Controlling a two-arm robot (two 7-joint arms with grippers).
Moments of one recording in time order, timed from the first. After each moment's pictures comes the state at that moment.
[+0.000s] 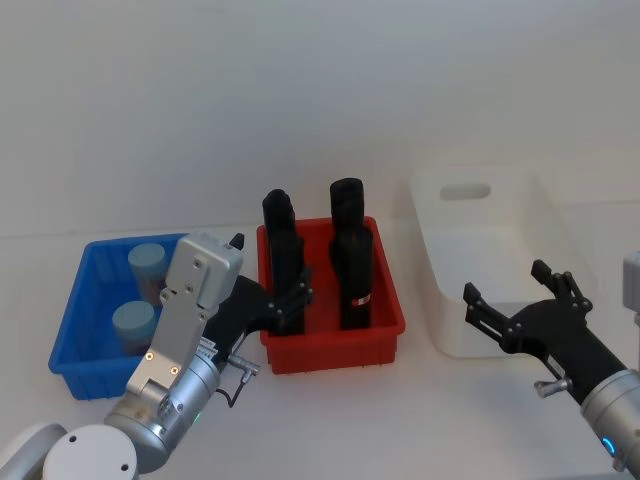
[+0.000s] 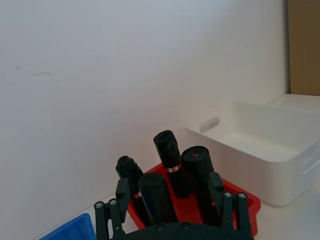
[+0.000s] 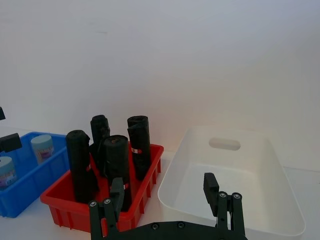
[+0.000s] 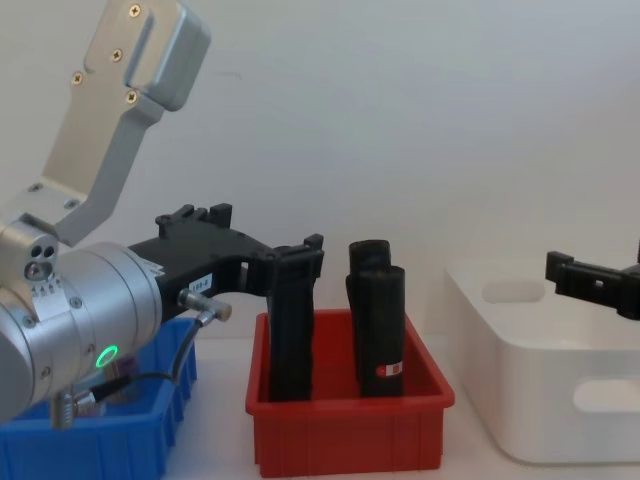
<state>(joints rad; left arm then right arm) -0.24 0.38 0.45 -1.63 -0.20 0.01 -0.01 -0.01 0.34 -0.23 -1.77 0.29 0.03 0.07</state>
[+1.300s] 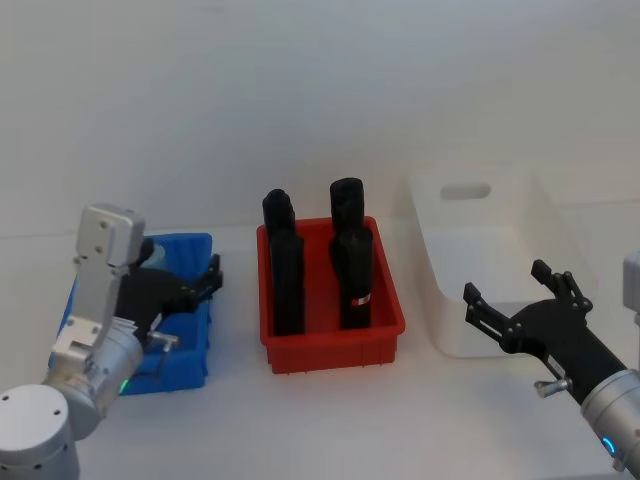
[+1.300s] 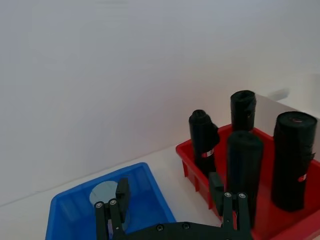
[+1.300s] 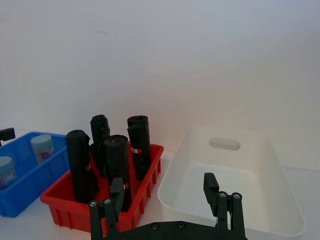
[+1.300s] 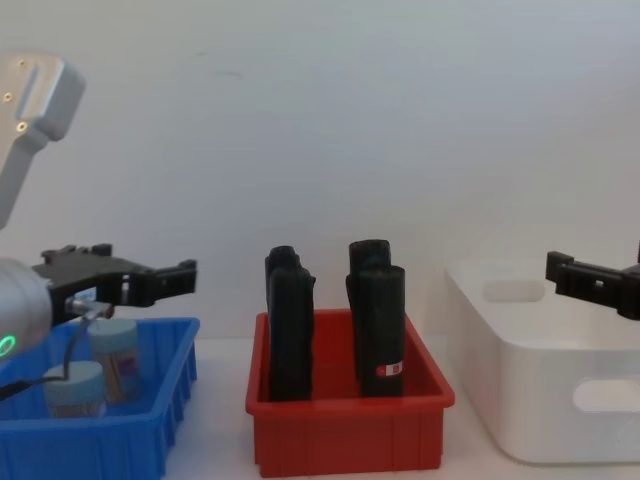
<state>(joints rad) -0.30 0.40 0.35 -1.48 -0.34 0.10 0.00 -0.01 0.34 -0.23 -1.77 0.29 0.03 0.07</state>
